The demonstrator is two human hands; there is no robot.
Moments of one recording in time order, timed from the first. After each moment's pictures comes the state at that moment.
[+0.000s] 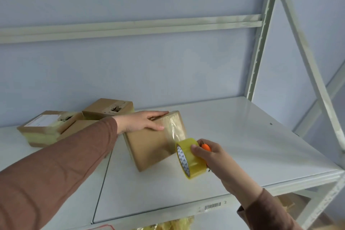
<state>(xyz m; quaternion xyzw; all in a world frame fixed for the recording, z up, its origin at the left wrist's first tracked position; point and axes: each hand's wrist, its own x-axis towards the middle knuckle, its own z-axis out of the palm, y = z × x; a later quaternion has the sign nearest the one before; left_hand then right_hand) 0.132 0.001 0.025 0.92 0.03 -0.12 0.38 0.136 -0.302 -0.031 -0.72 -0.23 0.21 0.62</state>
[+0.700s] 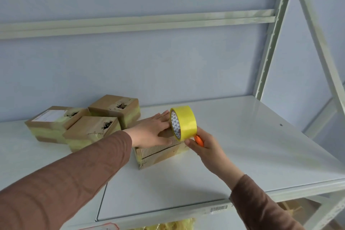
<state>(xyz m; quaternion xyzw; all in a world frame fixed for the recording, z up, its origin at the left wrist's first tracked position) 0.134 -0.011 -0.015 0.99 -0.10 -0.01 0.03 0.167 -0.259 -0.046 -0.67 -0.40 0.12 0.62</state>
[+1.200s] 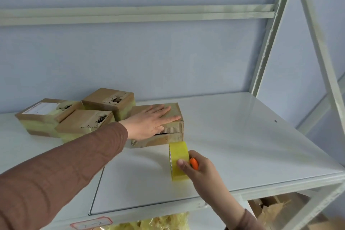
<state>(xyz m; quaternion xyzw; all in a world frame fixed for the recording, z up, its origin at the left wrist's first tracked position) 0.137 -0.003 -0.016 0.99 -0.11 -0.02 -0.09 0.105 -0.280 -0.072 -0.79 -0.27 0.12 0.54</state>
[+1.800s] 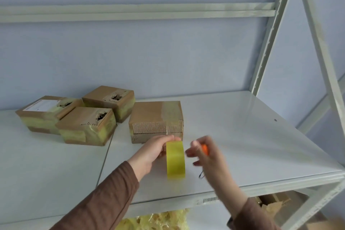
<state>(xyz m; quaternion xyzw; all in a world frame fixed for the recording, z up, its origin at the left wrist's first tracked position) 0.093 -0.099 -0.066 0.69 0.24 0.03 0.68 0.127 -0.286 -0.064 -0.71 -0.21 0.12 0.66</state>
